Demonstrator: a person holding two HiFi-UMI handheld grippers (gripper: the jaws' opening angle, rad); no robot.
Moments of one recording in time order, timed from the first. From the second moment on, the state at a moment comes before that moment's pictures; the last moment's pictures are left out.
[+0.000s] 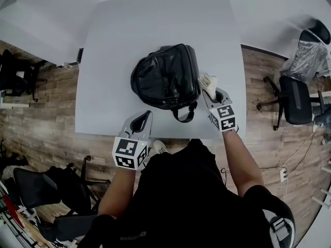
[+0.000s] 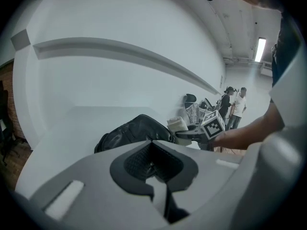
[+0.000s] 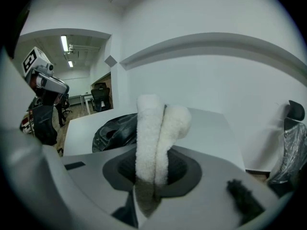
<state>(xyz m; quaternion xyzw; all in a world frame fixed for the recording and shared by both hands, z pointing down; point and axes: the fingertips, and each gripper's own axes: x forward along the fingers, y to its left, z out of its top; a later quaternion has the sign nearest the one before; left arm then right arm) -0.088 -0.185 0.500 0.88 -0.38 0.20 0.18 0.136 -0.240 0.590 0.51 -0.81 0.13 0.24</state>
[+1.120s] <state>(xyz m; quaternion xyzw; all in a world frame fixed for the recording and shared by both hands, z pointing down) -0.184 -0.146 0.500 0.90 -0.37 0.17 0.18 0.077 -0.178 0.533 0.58 -0.77 0.17 0.22</state>
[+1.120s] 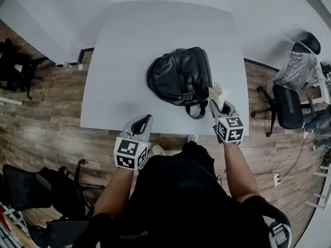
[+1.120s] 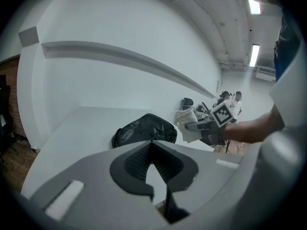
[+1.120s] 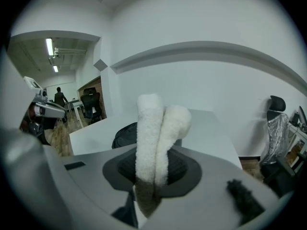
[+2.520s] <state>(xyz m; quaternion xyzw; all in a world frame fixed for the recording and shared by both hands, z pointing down) -0.186 -0.185 0.520 0.83 -0.48 0.16 0.22 -0.129 -0.406 0.542 0.36 -0.90 0.18 0.17</state>
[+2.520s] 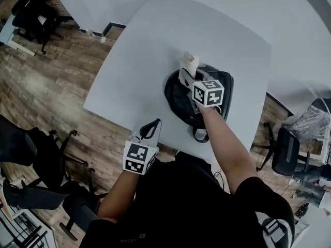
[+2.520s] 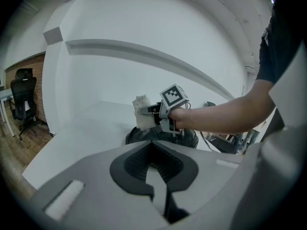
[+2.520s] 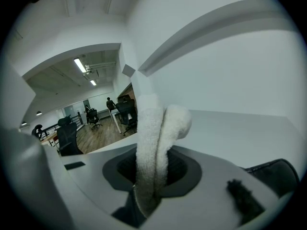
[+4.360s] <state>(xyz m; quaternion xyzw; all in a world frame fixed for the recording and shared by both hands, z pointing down) -0.130 -0.225 0.517 0.87 -0.41 0.18 0.19 0.058 -0.422 0.474 0.52 -0.83 0.14 0.13</state>
